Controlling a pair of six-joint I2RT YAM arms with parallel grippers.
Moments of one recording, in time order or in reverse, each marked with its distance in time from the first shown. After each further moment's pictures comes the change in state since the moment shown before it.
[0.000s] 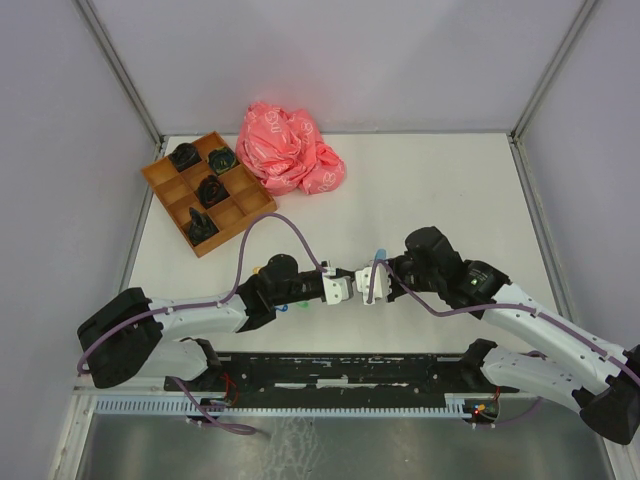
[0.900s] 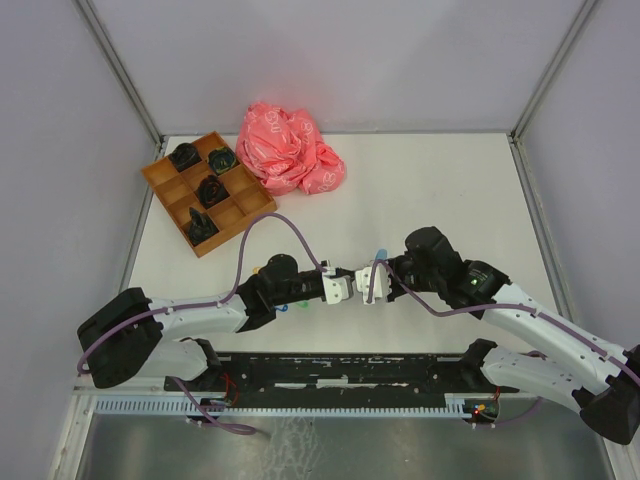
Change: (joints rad) left arm 0.000 0.000 0.000 0.003 0.005 0.000; right arm 0.000 0.000 0.000 0.000 0.003 0.003
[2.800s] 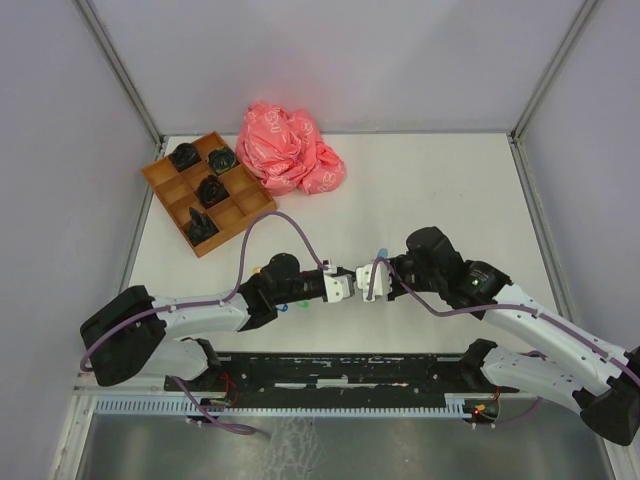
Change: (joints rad) left arm 0.000 0.019 0.010 0.006 0.019 -0.034; right arm 0.000 -0.007 0.000 -0.002 0.010 0.036
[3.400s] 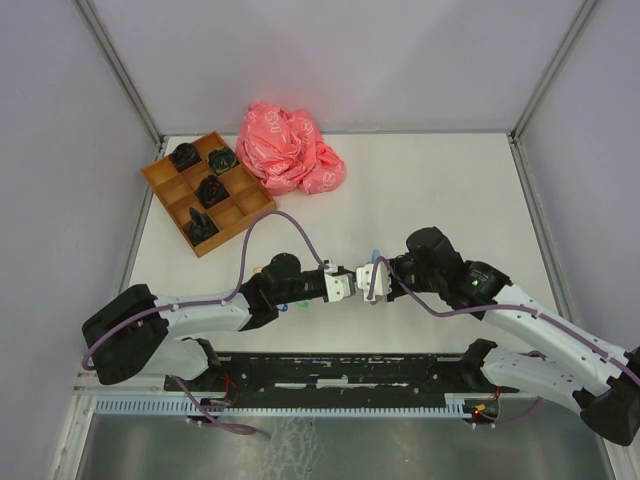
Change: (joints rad) left arm 0.000 0.014 0.002 0.009 0.000 -0.020; right arm 0.000 0.000 -0.004 0.009 -0.031 0.030
